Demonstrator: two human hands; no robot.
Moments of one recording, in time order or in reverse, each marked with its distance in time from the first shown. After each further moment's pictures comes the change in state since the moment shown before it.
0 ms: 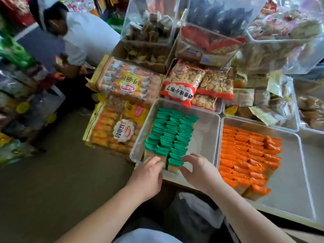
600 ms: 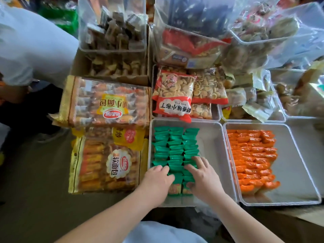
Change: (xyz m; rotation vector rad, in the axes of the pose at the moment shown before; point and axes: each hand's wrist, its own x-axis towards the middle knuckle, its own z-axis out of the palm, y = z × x) left_hand 0.118 -0.076 -0.047 0.485 -0.392 0.448; right_hand 0.083 -0.037 0.045 -0.274 -0.022 0.245
